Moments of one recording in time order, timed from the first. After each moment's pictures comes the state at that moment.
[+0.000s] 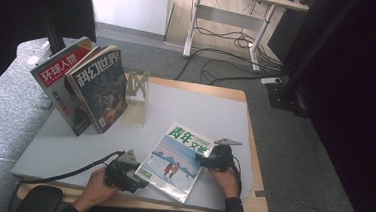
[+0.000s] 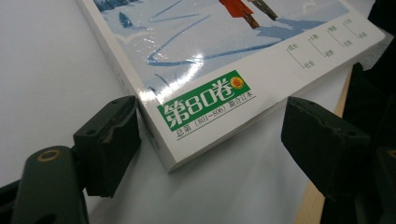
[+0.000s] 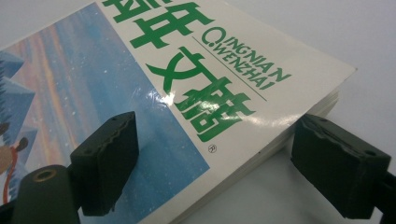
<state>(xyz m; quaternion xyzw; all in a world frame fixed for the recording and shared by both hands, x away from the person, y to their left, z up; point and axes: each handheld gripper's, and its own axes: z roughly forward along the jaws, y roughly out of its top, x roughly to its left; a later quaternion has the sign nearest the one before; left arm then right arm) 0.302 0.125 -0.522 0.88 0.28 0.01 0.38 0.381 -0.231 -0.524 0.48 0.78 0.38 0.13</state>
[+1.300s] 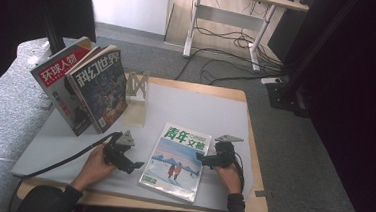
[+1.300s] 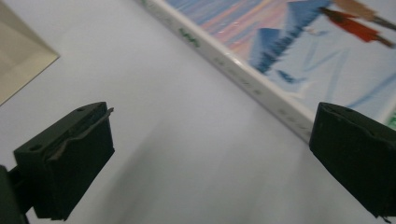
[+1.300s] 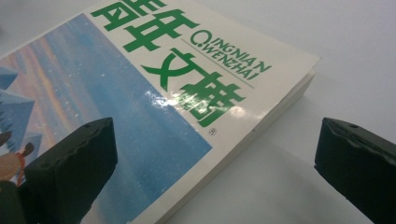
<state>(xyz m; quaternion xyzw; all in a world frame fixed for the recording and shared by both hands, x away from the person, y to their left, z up) 0.363 0.147 -0.513 0.89 0.26 0.10 0.36 0.390 -0.236 -0.517 0.44 0.80 0.39 0.13</state>
